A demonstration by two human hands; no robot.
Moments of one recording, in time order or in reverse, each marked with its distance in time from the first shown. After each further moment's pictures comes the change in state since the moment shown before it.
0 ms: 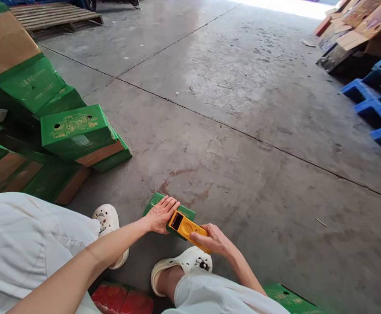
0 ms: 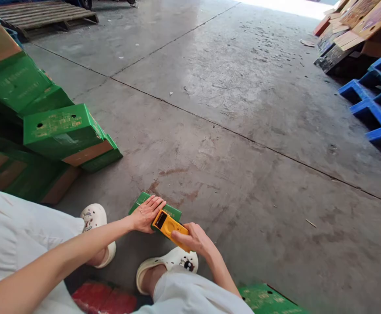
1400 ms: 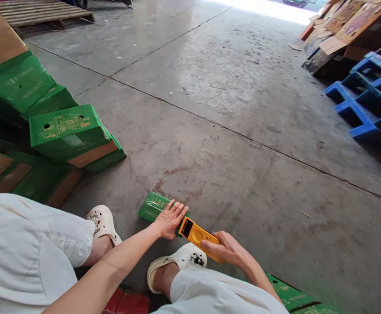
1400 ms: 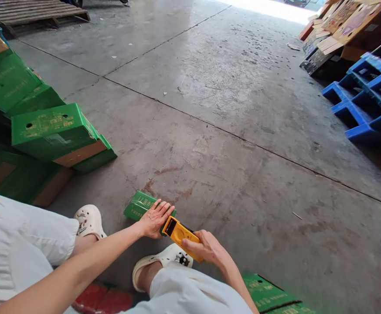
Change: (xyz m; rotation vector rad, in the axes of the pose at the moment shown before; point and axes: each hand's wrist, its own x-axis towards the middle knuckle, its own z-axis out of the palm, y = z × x) left_hand 0.032 0.049 0.006 -0.024 -0.078 0.004; right_hand -0.053 0.029 -0.020 -0.042 0.015 0.137
